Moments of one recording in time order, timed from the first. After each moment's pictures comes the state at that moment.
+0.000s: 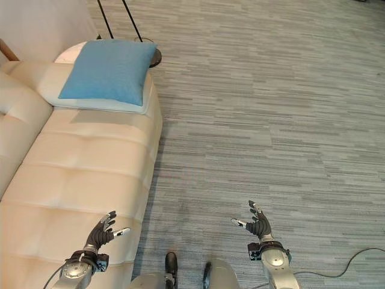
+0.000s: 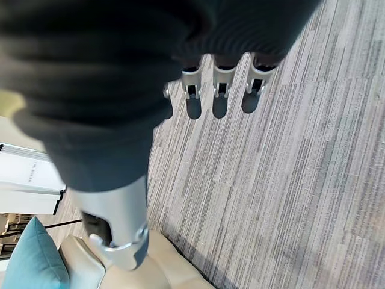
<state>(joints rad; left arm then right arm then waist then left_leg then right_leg) 0.14 0.36 -0.12 0.49 -0.17 -0.11 0.08 0.10 -0.35 0.11 0.41 0.14 -0.11 -0.12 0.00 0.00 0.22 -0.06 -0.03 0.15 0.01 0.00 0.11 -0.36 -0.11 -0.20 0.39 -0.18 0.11</state>
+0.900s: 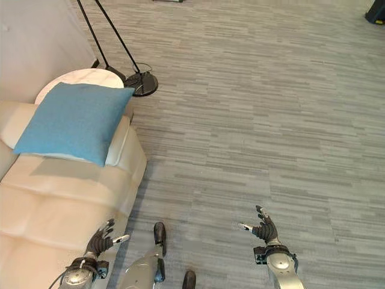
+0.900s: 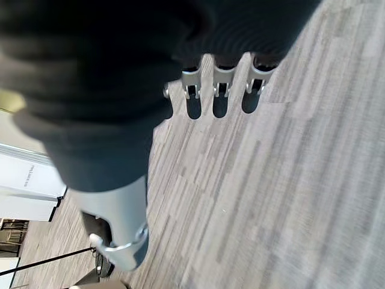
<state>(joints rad) 0.18 0.32 -0.05 0.56 -0.14 -0.11 0.10 0.10 -0.38 0.10 0.47 0.14 -0.10 -0.15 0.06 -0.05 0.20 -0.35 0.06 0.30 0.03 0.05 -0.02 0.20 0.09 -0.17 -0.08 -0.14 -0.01</state>
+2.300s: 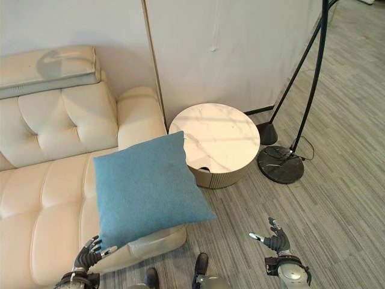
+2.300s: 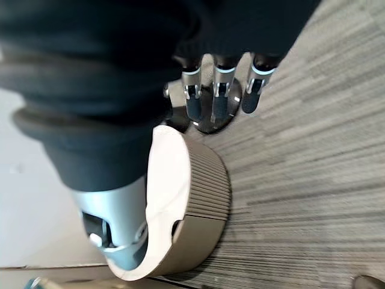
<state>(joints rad) 0.19 0.34 -0.03 0.68 -0.21 -0.12 0.13 0.16 -0.42 0.03 0.43 0.13 -0.08 -0.12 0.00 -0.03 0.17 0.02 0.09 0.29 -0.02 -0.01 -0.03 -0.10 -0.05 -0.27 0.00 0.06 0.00</state>
